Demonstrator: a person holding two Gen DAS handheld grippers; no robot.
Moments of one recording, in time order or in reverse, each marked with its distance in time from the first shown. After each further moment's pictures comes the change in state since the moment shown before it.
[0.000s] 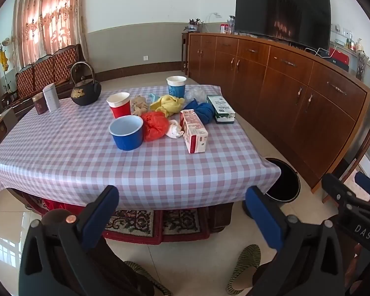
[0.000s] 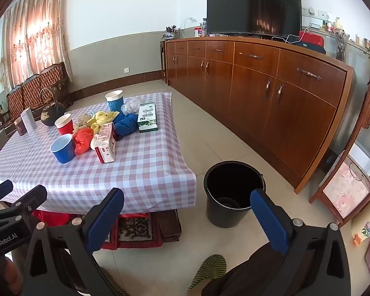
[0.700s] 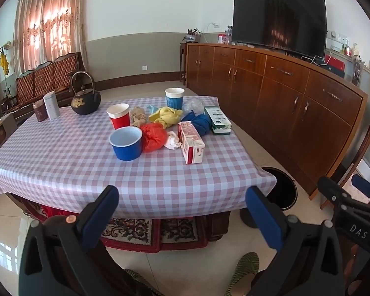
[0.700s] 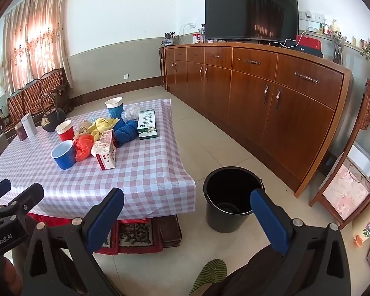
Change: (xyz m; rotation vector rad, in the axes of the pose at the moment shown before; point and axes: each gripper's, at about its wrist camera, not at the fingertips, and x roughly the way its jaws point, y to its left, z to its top) left arm -0.011 -0.002 0.004 -0.011 -0.081 -0.019; right arm -0.006 -0.004 0.001 0.014 -0.046 -0.003
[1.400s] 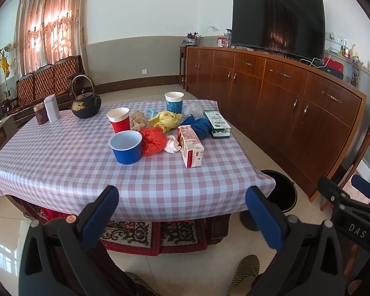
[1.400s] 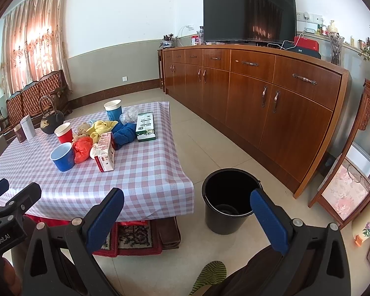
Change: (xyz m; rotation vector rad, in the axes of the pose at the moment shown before) left arm -0.003 0.000 0.002 0.005 -0.018 -0.002; right arm 0.000 -0.003 0.000 0.003 -0.010 -0.006
